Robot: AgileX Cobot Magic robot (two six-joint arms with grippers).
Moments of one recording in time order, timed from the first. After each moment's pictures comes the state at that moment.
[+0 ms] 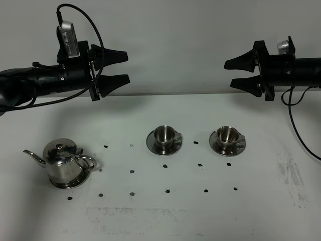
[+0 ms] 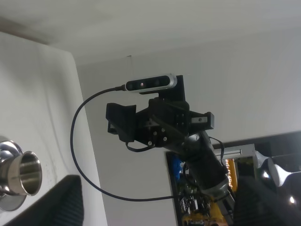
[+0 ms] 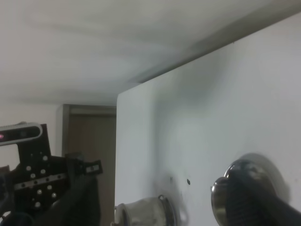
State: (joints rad) left arm 0.01 2.45 -1.96 -1.65 1.17 0.62; right arm -0.10 2.38 -1.98 1.38 1.14 -0.46
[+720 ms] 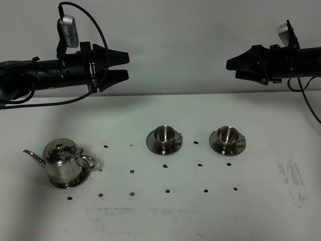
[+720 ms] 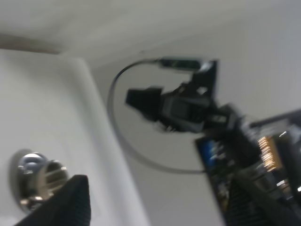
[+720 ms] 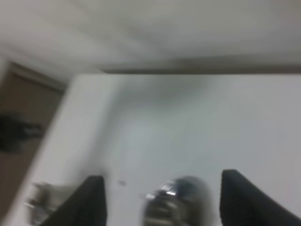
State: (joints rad) left arm 0.01 2.45 -2.04 -1.55 1.17 0.72; right arm -0.10 2.38 -2.10 1.21 1.13 -0.73
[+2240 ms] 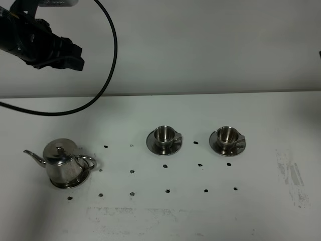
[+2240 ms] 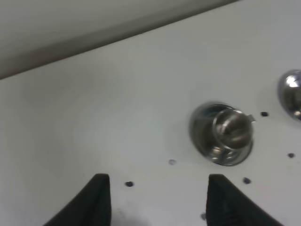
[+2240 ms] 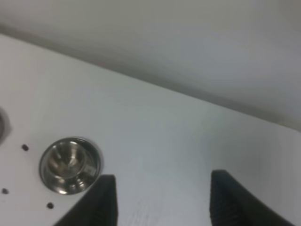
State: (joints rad) left arm -0.08 1.90 -1.86 -0.38 0.91 0.41; right arm -0.02 1.40 -1.46 0.19 0.83 -0.44
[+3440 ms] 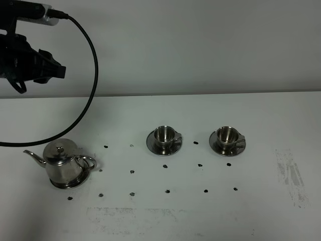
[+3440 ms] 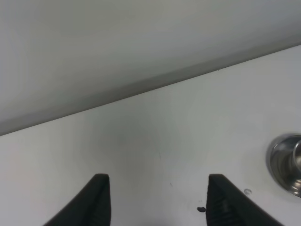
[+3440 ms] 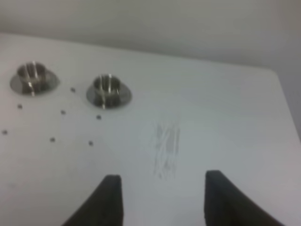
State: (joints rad) left arm -0.08 1.68 -1.44 -0.27 0.46 0.43; right arm -0.02 0.06 -0.64 0.11 1.07 -0.23
